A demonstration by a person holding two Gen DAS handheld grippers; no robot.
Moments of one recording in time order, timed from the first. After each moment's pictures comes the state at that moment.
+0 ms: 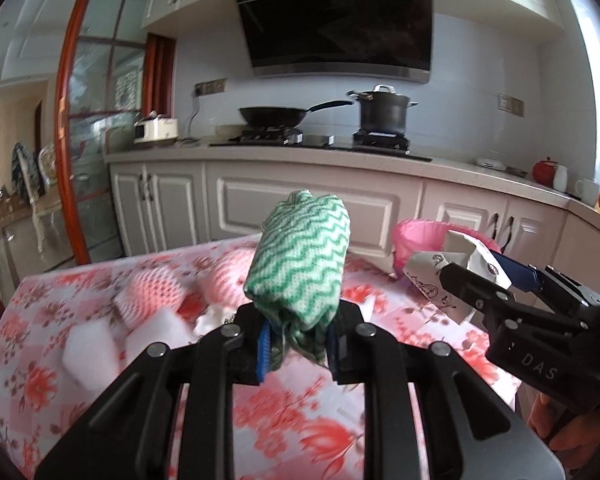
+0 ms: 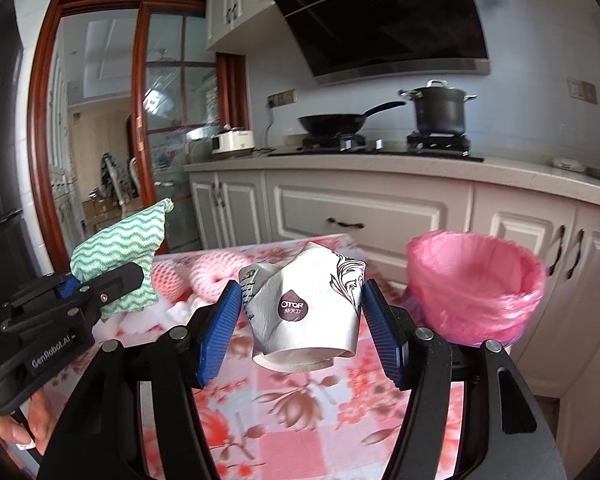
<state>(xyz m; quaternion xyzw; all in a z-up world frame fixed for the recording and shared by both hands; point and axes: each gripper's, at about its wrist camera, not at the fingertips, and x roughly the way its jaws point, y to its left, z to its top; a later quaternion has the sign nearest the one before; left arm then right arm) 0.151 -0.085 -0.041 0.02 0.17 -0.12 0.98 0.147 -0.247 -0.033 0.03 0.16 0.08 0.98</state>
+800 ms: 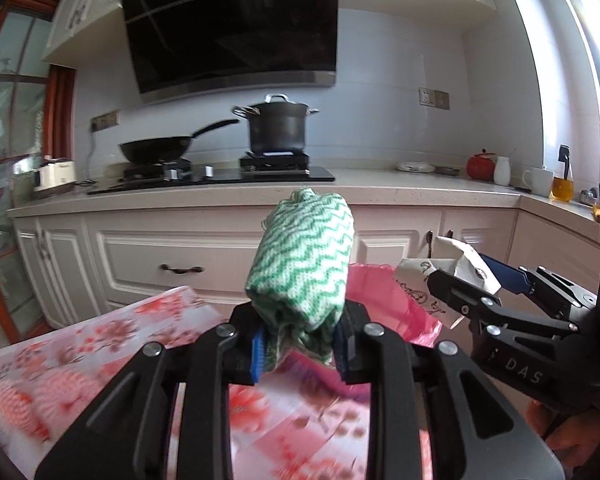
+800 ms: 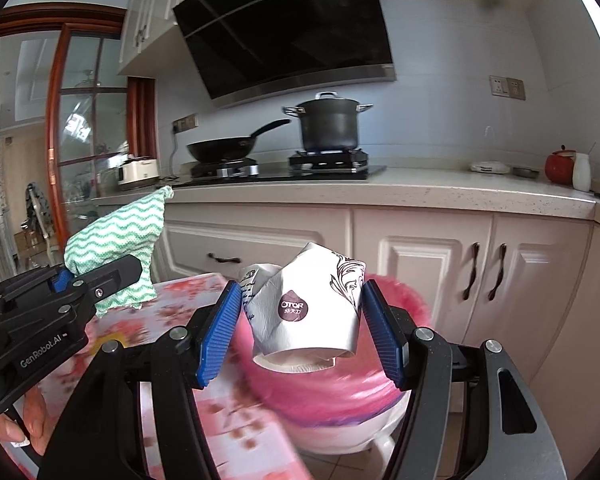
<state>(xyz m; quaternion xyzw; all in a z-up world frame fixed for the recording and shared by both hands) 0.287 -0.269 -0.030 0.05 0.14 -0.27 0.95 0.218 -0.407 -0.027 0.05 0.13 -0.06 0.99</state>
